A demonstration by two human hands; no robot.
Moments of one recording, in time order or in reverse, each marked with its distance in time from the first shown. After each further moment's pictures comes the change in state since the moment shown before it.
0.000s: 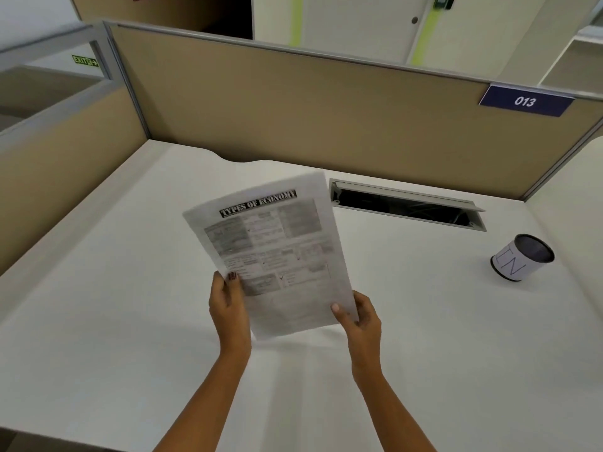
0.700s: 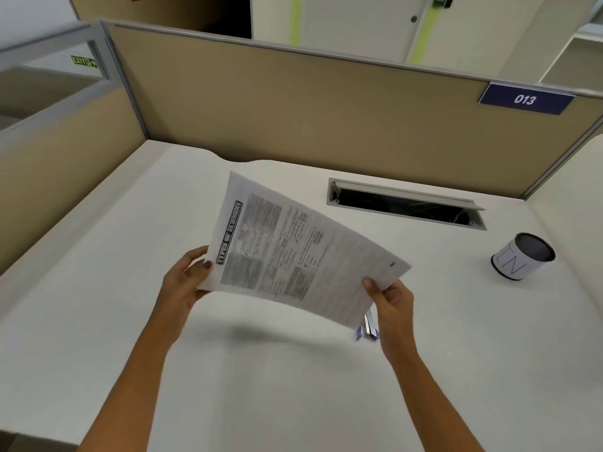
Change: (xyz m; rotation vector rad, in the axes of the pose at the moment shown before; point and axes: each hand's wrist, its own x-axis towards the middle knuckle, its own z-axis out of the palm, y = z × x) left_hand 0.076 0.026 -0.073 -0.014 -0.497 -0.128; right_hand 0.033 -0.046 -0.027 0.045 -0.003 -0.121
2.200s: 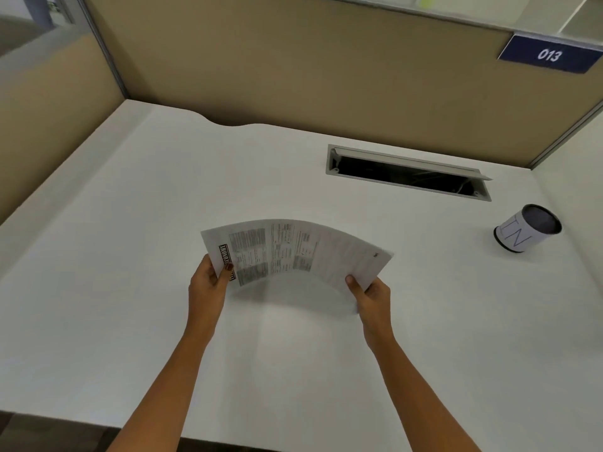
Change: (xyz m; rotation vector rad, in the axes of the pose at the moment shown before) left_hand -0.008 -0.076 0.033 0.216 0.225 -0.033; right_hand -0.008 0.067 0.006 -0.140 0.023 0.222
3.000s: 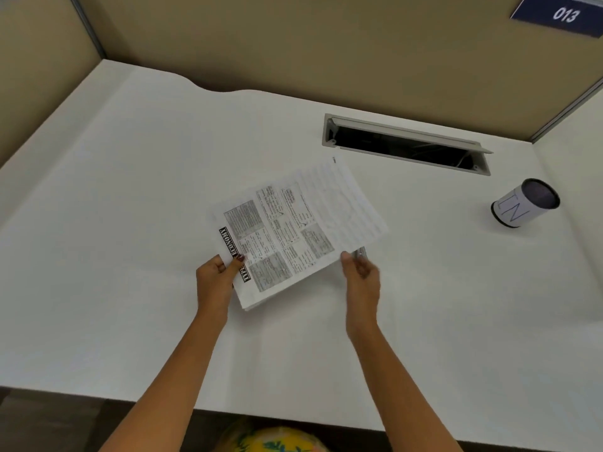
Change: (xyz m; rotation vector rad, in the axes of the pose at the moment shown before) left_hand -0.022 -0.013 0.021 -0.226 0.032 -0.284; right_hand -0.036 -0.014 0.023 0.122 0.224 0.242
